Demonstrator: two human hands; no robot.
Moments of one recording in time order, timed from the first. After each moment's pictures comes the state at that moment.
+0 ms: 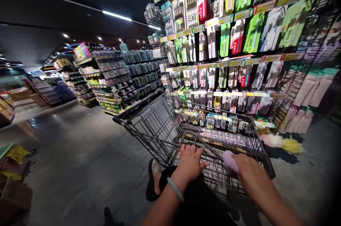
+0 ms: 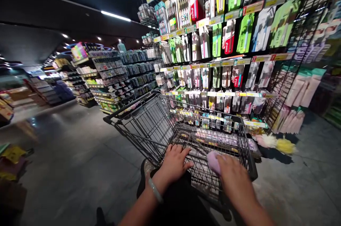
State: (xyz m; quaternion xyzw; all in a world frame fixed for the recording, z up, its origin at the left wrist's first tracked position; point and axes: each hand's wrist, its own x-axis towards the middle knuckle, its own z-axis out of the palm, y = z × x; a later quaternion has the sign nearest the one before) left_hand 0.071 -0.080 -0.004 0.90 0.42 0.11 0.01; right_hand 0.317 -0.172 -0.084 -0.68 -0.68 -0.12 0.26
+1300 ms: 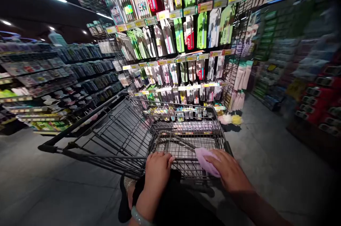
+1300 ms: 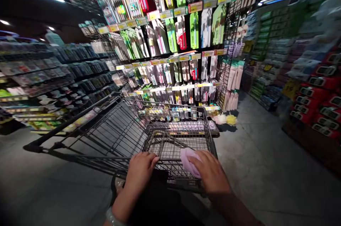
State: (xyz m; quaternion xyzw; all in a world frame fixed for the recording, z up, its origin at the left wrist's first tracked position) left_hand 0.091 -0.083 0.010 0.88 0.46 0.08 0.01; right_hand 0.330 -0.227 -0.072 -0.67 -0.68 -0.11 0.28
